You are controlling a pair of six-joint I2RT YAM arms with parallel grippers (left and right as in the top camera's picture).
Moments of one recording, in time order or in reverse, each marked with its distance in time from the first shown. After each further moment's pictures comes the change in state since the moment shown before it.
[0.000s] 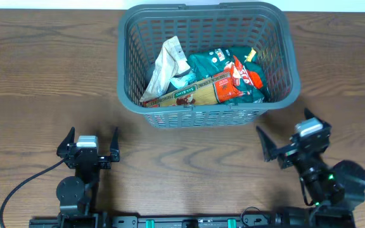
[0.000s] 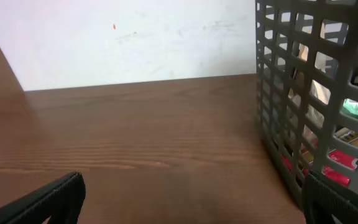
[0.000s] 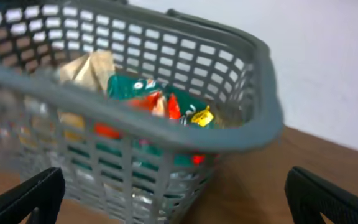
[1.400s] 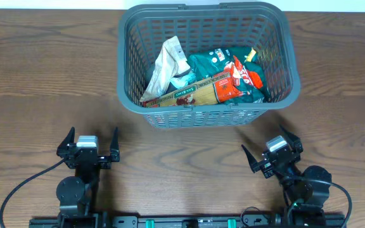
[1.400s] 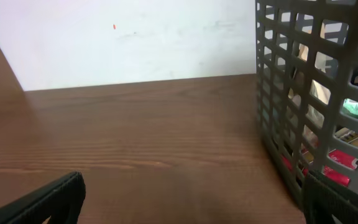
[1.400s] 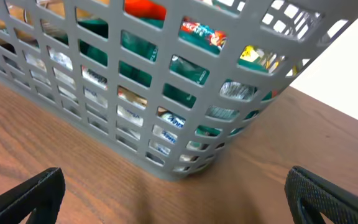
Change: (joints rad) left arm 0.000 0.000 0.000 0.000 0.000 0.000; right arm 0.000 -0.195 -0.443 0.154 -0.047 -0.150
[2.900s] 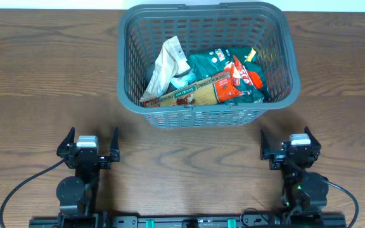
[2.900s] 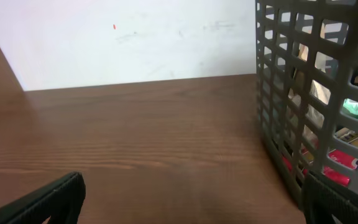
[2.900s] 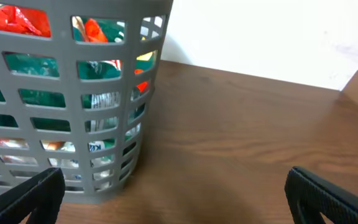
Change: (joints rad) left arm 0.000 0.000 0.000 0.000 0.000 0.000; right arm 0.131 -0.103 -0.015 0.044 0.504 0.272
